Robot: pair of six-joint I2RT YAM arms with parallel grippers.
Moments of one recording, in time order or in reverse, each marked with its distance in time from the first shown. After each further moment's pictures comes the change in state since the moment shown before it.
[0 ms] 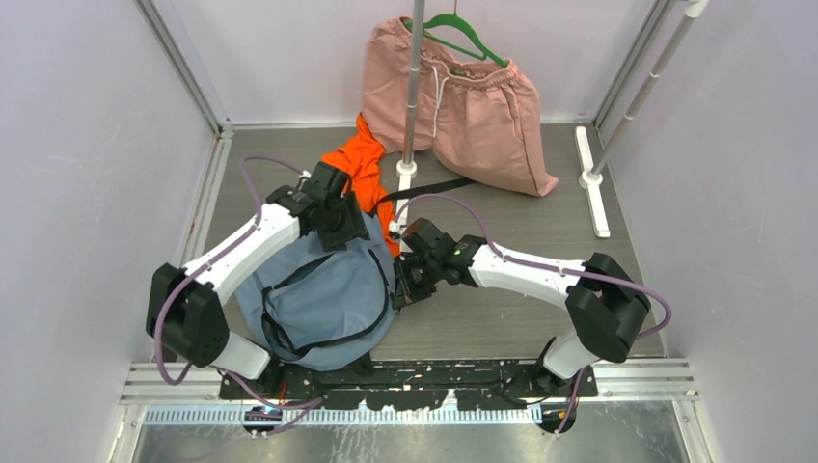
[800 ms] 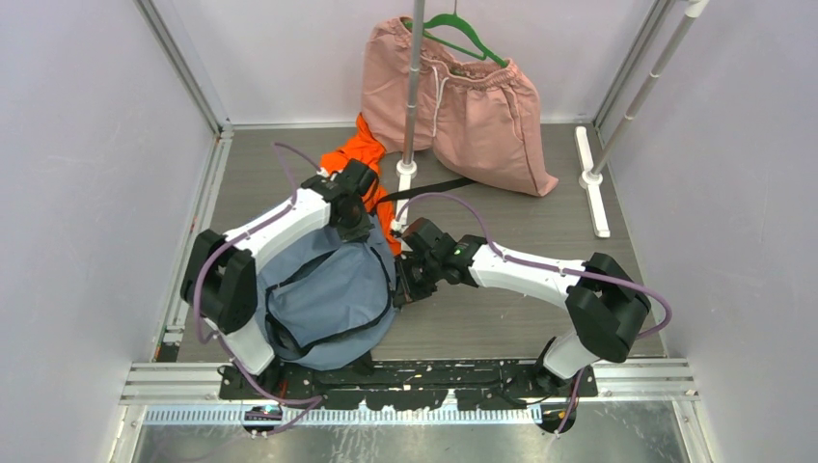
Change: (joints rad) left arm -0.082 0.277 0.142 -0.022 -0.204 -0.075; right arm -0.004 0.000 0.000 -0.003 0.027 0.016
